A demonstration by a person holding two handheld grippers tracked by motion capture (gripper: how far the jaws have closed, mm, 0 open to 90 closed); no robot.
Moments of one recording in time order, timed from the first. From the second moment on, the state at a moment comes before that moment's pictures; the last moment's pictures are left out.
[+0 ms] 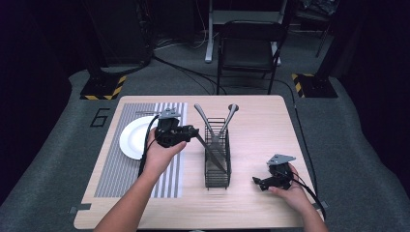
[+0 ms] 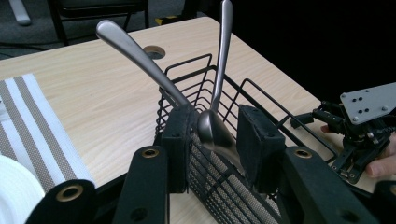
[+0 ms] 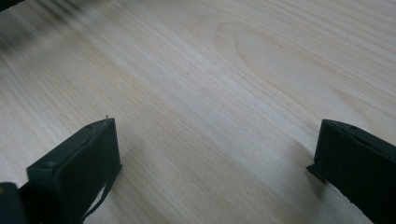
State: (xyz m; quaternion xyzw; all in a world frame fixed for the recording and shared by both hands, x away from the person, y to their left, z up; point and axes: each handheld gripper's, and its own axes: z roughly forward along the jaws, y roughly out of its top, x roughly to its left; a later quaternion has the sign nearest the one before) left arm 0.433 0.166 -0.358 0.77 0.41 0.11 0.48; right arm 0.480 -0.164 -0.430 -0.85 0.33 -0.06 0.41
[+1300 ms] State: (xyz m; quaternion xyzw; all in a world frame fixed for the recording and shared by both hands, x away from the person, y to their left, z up) left arm 0.405 0.114 -0.322 0.80 0.32 0.09 0.50; right arm 0.480 -0.164 -0.430 -0.85 0.33 -0.06 0.41
